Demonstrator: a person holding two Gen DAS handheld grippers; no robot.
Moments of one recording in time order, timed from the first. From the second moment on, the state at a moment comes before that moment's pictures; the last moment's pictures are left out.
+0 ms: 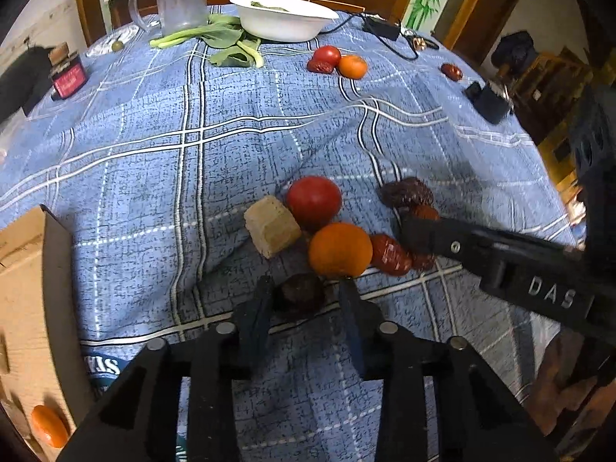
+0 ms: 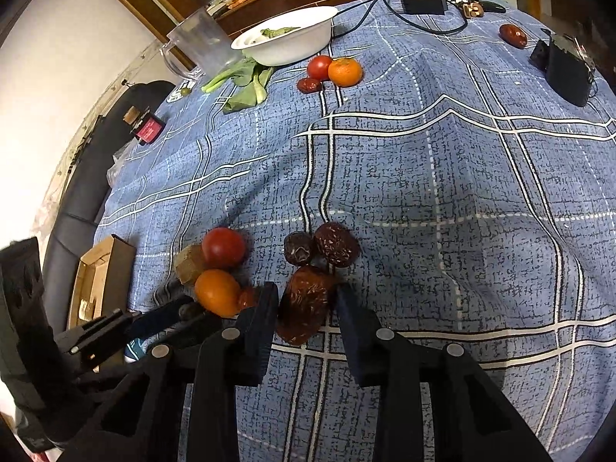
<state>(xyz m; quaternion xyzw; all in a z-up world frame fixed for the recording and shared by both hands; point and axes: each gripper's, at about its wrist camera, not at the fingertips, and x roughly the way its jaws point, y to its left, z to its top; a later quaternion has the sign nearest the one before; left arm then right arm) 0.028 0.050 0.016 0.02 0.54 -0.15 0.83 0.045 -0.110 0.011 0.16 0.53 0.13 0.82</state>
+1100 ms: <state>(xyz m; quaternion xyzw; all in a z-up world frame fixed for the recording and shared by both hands) 0.010 0.301 0.065 -0.10 0.52 0.02 0.85 0.007 0.125 0.082 0.05 0.51 0.32 0.80</state>
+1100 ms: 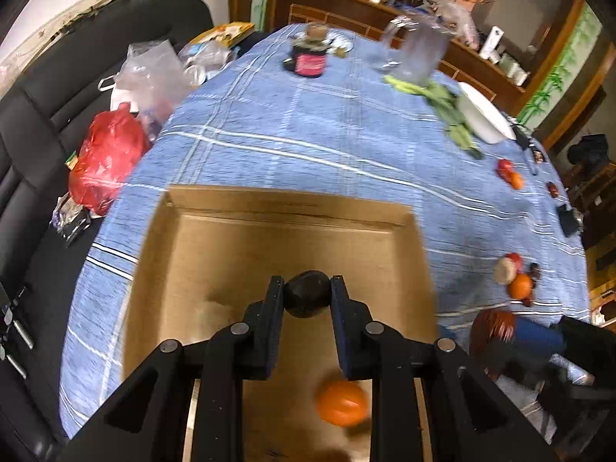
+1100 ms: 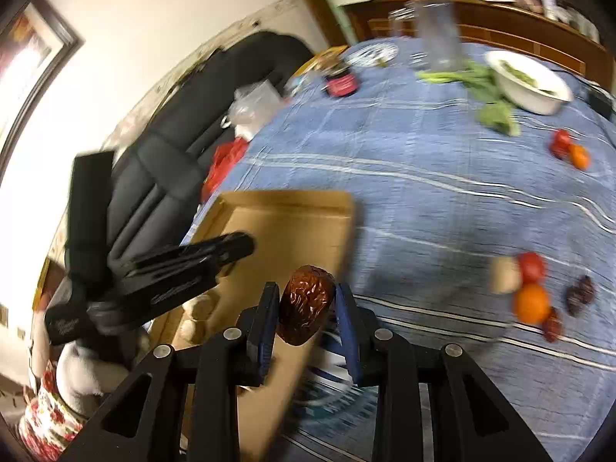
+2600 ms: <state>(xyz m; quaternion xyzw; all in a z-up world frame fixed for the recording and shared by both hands) -0.130 0.361 0.166 -0.17 0.42 0.17 0.87 -0.044 0.201 0.064 0.00 0.51 0.32 0.79</state>
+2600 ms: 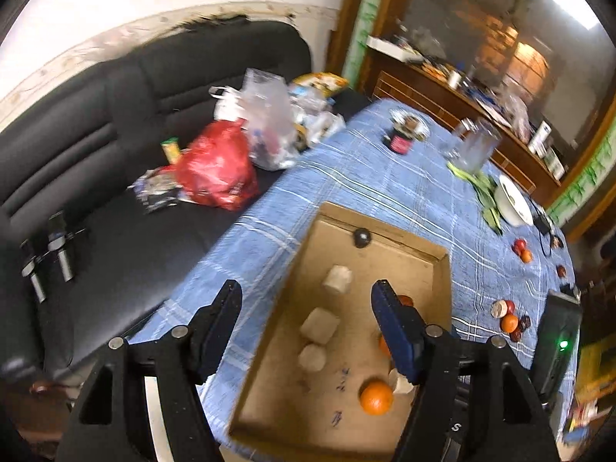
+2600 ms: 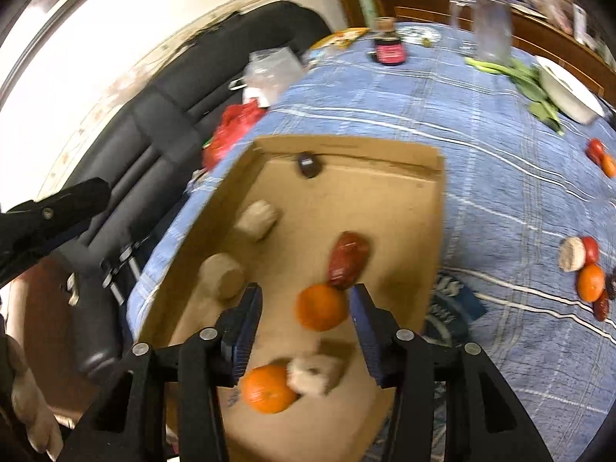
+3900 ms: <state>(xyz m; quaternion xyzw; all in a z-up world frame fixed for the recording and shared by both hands) -0.162 0.271 0.176 -0.19 0.40 0.15 0.88 -0.084 0.105 0.076 -0.02 0.51 0.31 0.80</state>
